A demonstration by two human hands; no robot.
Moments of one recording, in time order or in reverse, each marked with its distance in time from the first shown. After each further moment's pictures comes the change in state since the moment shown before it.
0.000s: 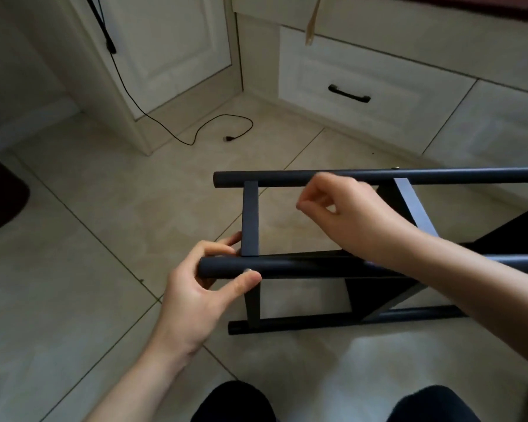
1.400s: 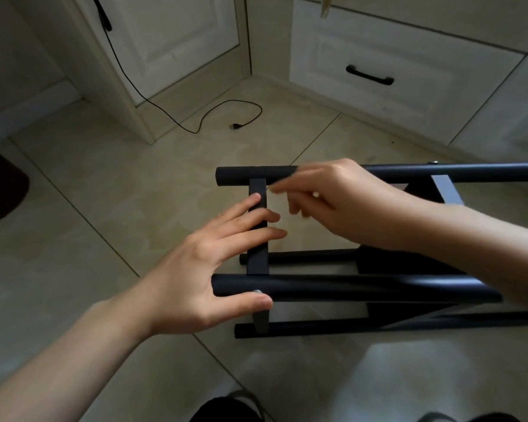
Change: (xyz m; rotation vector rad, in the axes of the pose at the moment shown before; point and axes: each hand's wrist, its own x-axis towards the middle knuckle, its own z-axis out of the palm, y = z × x) left_hand 0.056 0.028 -0.023 0.714 -0.553 0.440; right_hand 0.044 0.001 0.009 -0.192 -0.165 -0.433
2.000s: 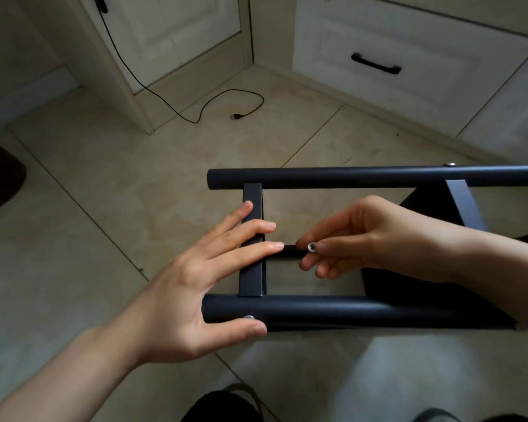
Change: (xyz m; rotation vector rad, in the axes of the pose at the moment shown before) left_hand -0.022 -0.005 0.022 -0.037 0.068 0.063; right_hand -0.048 0.023 0.027 1.191 -0.304 0.578
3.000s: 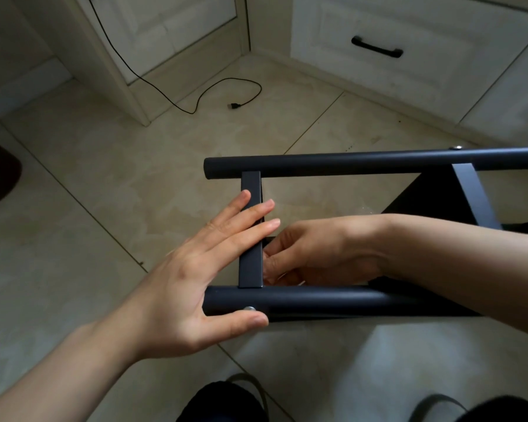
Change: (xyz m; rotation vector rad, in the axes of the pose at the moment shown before) left_hand 0.000 0.003 0.000 0.020 -0.033 -0.035; right_hand 0.040 -0.001 0.051 -0.007 -0.294 0.309
